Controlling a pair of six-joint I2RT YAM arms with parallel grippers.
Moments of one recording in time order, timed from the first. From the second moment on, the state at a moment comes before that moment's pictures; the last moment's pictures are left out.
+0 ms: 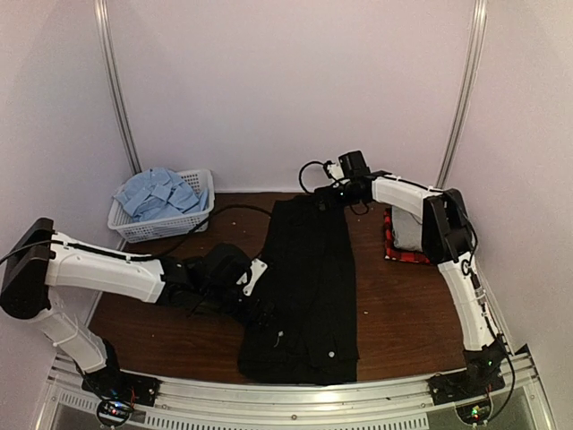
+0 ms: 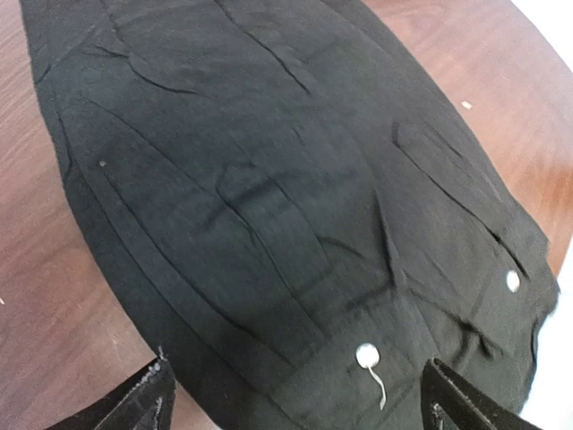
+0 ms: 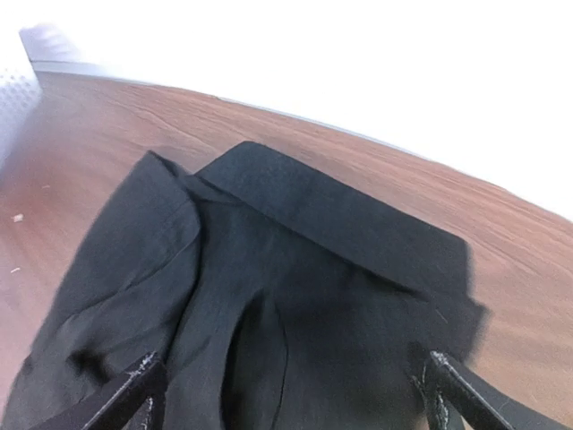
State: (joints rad) left arm -1.04 1.55 0.85 -0.17 -0.02 -0.35; right arm 0.42 2.55 2.25 -0.41 -0.11 0.08
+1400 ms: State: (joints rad) left arm -1.03 1.19 0.77 -0.23 -0.20 -0.48; right arm 1.34 1.49 0.88 -0.63 0.14 0.36
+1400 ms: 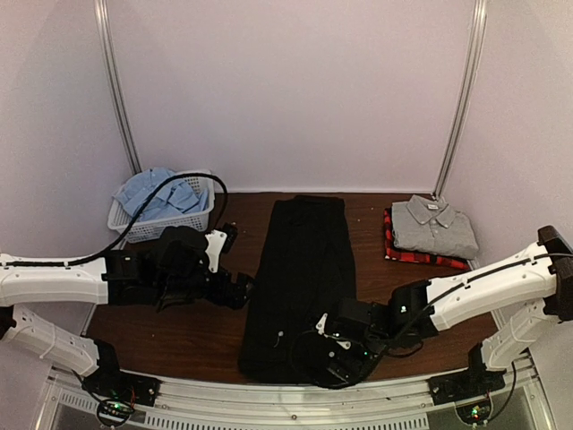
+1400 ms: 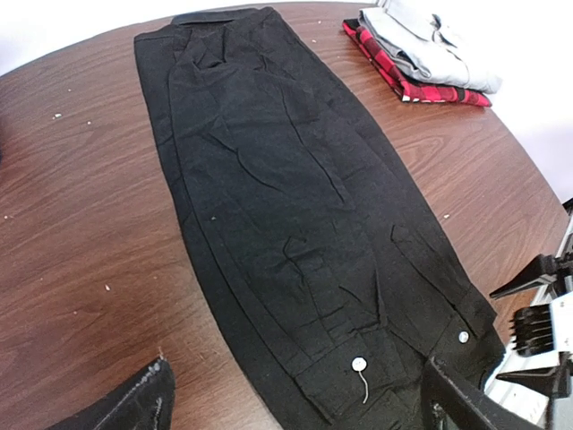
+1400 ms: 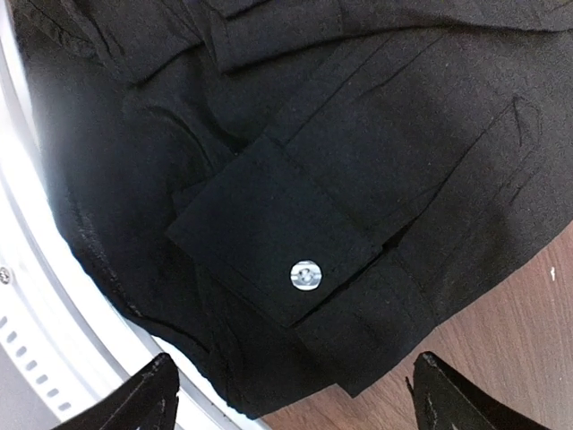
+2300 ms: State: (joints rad) left arm -1.03 1.20 0.61 -0.11 -0.07 -0.40; right arm 1.35 1.62 0.90 -0.66 0.09 0.32
